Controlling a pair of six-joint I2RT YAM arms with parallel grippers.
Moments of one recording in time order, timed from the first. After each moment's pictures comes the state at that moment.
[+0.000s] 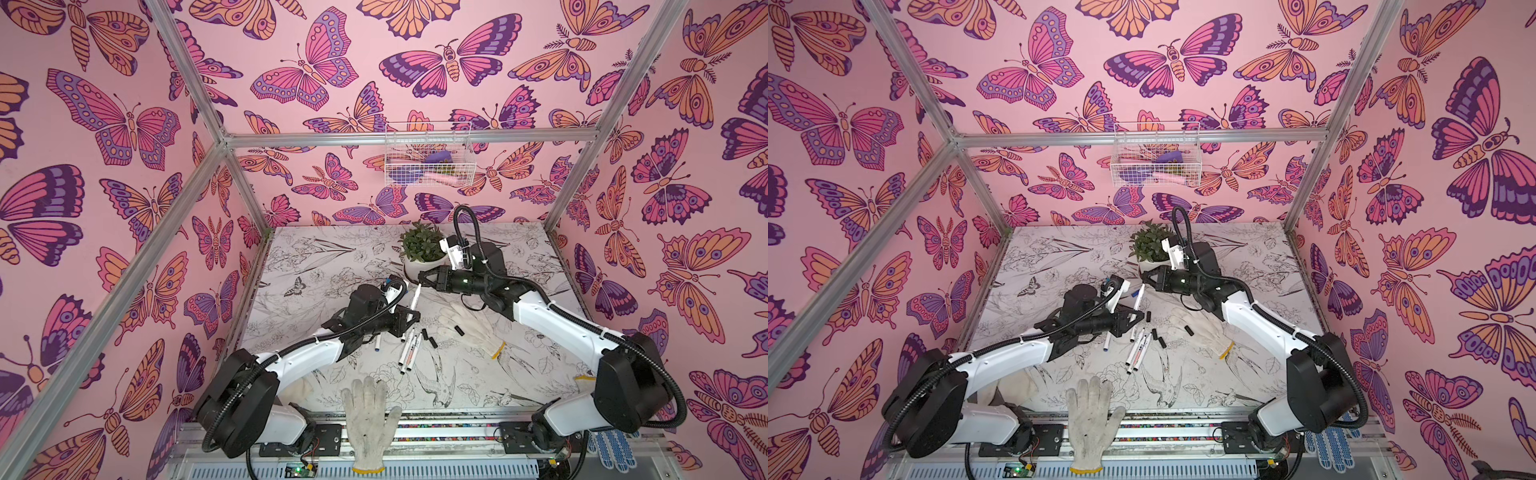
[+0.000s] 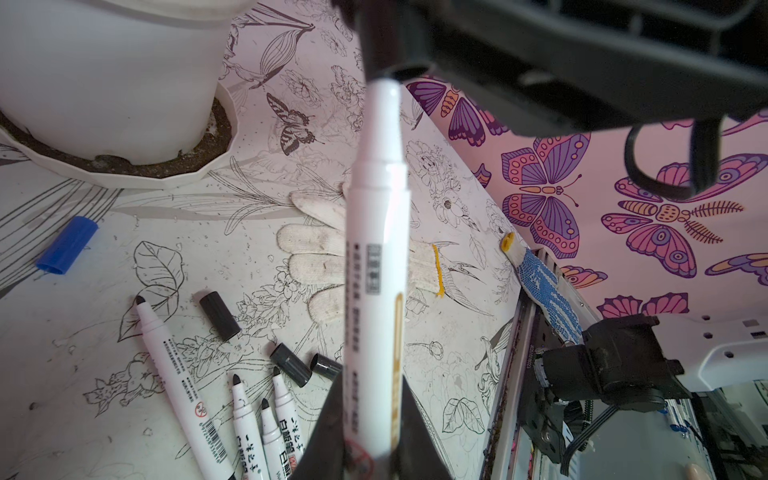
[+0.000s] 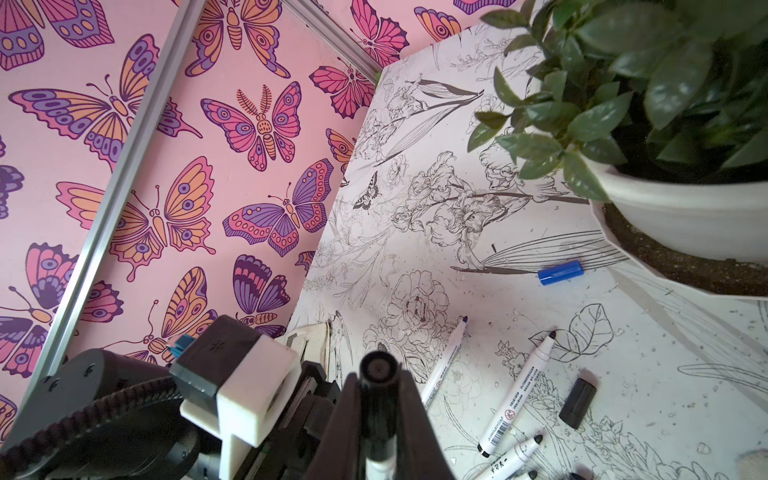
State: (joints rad) left arm -0.64 1.39 0.70 0.23 0.48 -0.41; right arm 0.51 1.48 1.06 -0.01 -0.55 0.68
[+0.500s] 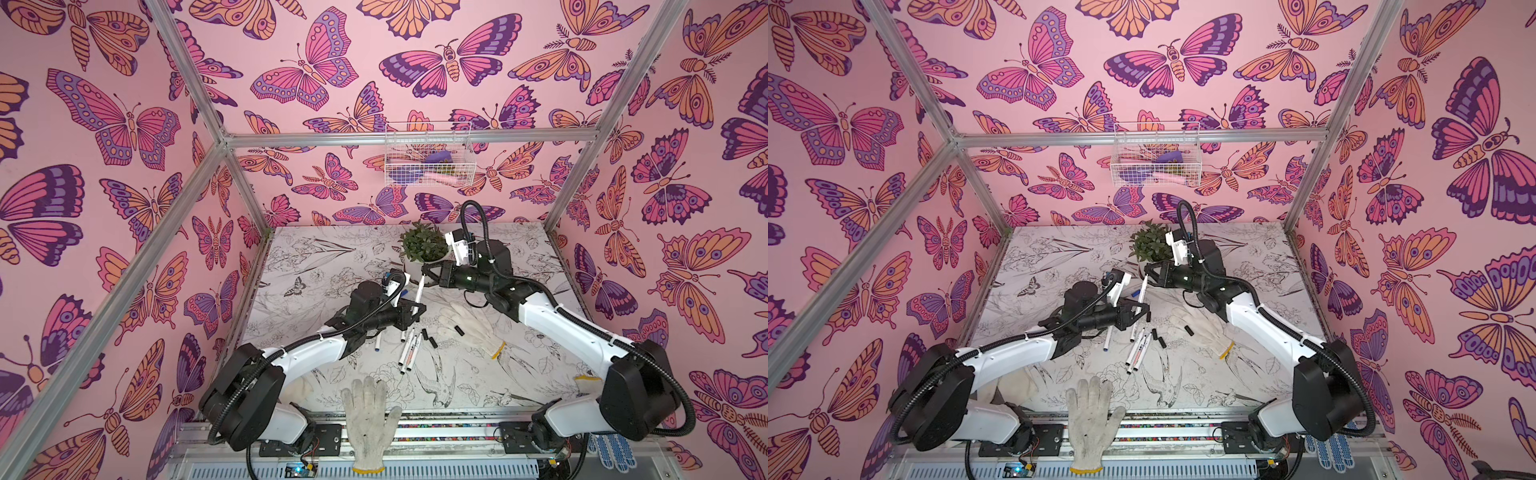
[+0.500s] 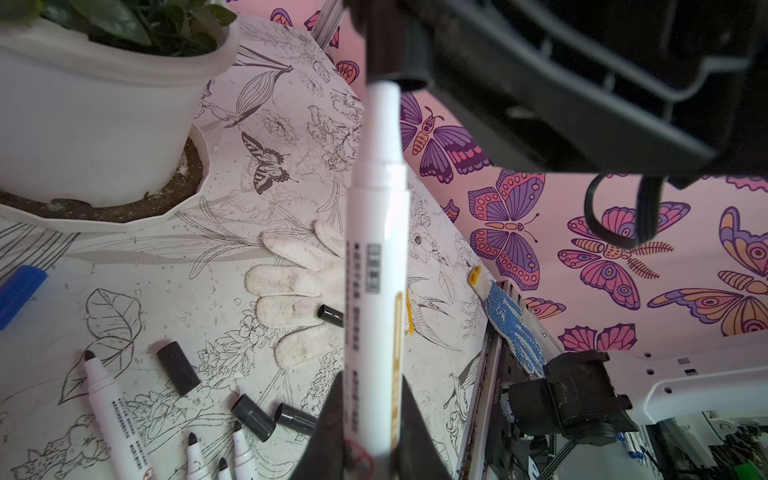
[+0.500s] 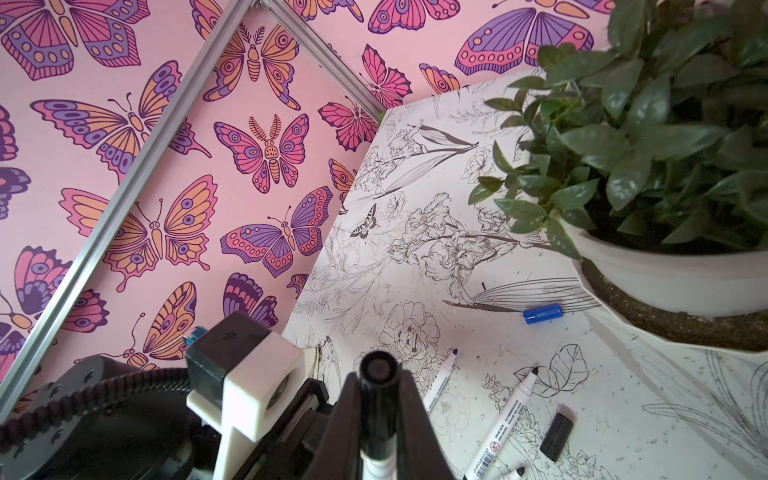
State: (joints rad) left arm -0.64 1.42 0.72 0.36 0.51 -0.52; right arm 0.51 1.43 1.06 0.01 -0.49 0.62
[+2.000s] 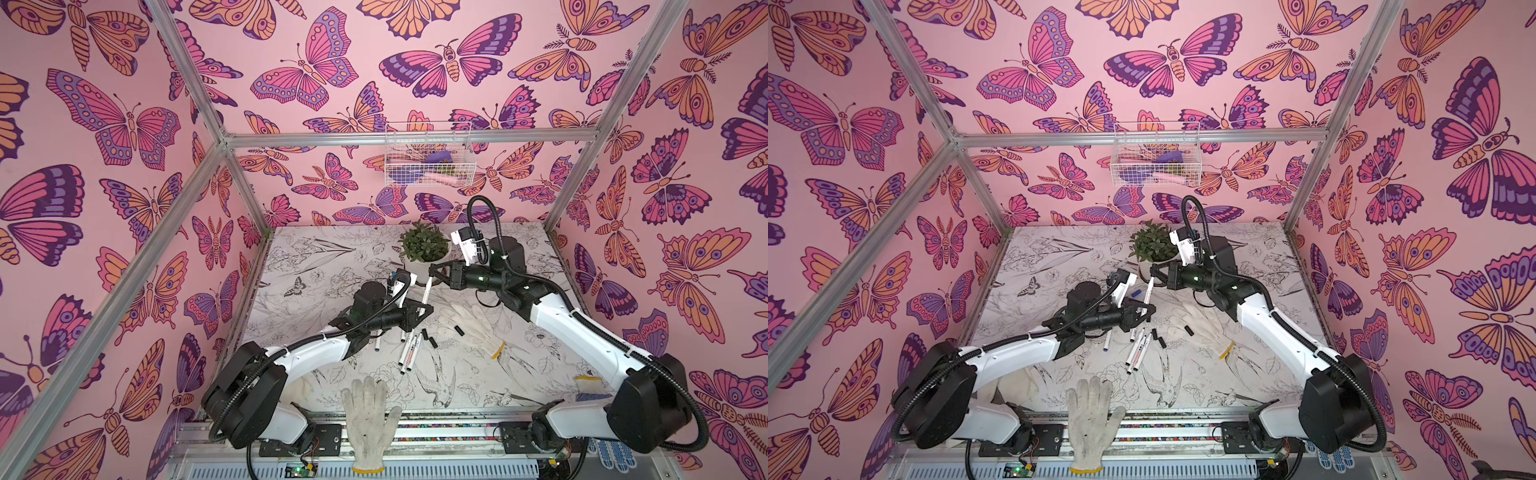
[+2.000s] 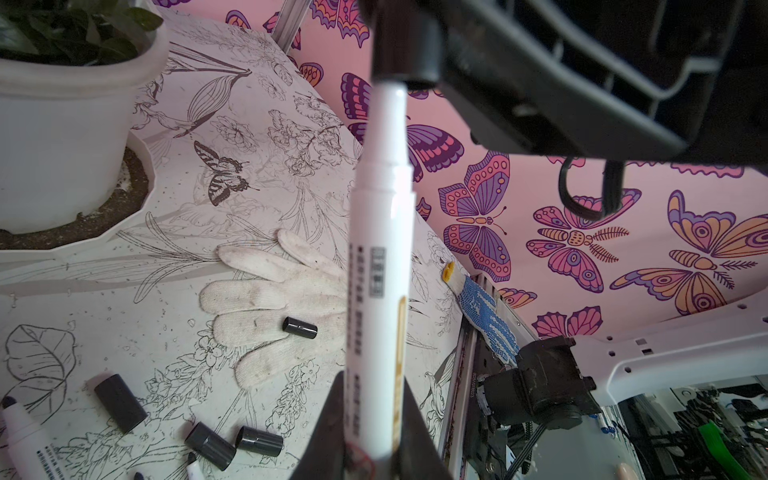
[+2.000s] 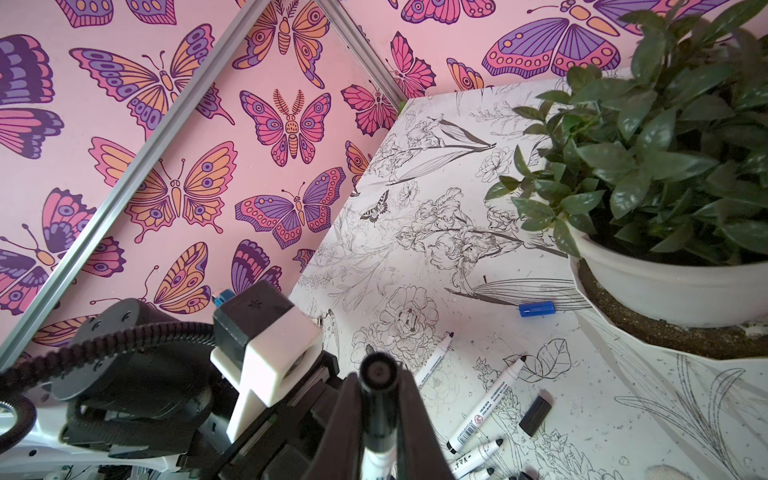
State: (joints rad) left arm -0.67 1.44 0.73 0.42 0.54 -0.52; right arm 0.45 1.37 1.08 -0.10 -0.62 0.49
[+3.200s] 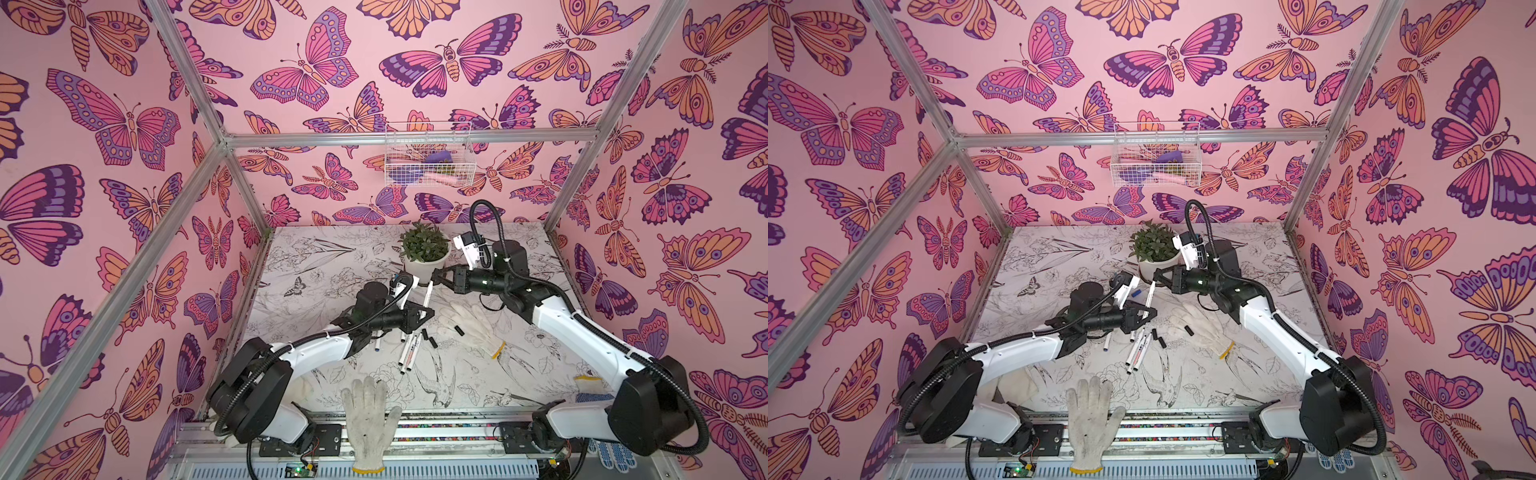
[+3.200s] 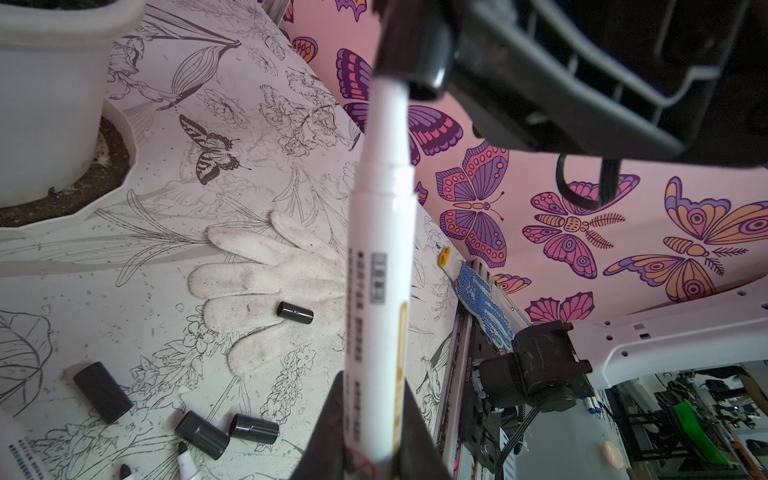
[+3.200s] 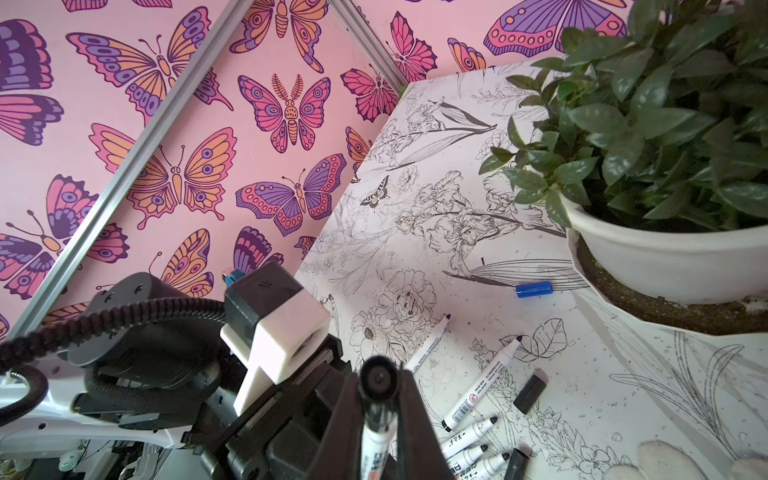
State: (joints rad) left arm -0.67 1.47 0.73 0.41 0.58 -0.52; right arm 0.42 1.36 1.03 -0.10 -0.68 0.47
